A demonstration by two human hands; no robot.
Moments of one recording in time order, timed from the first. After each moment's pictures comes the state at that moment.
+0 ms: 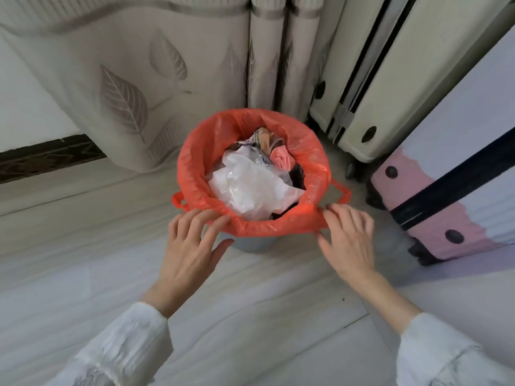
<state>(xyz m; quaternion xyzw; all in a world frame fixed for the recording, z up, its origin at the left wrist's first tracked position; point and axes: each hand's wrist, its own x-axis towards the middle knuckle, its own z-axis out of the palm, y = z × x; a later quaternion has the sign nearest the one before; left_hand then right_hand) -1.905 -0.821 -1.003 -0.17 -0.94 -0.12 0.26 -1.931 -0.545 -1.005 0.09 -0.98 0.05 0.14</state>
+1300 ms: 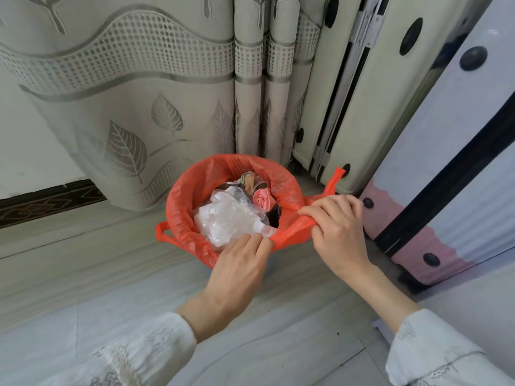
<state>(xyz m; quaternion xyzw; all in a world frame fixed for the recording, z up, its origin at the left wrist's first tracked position) -1.909 -0.737 -0.941 -0.24 -0.95 -0.08 0.18 -1.952 -0.552 -0.930 0.17 -0.91 0.12 0.35</state>
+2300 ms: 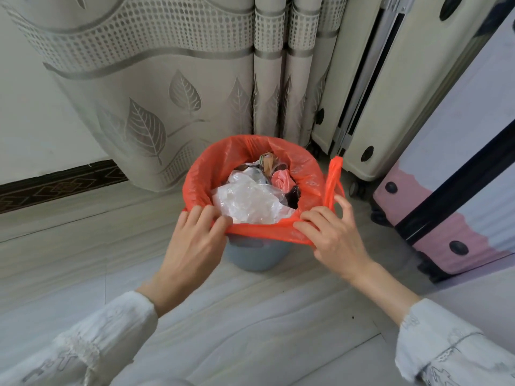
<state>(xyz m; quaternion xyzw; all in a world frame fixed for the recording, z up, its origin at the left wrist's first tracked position) -1.902 -0.816 -0.943 -0.17 -0.97 -0.04 0.19 -1.937 -0.563 -0.969 0.30 -0.90 0.02 0.31</state>
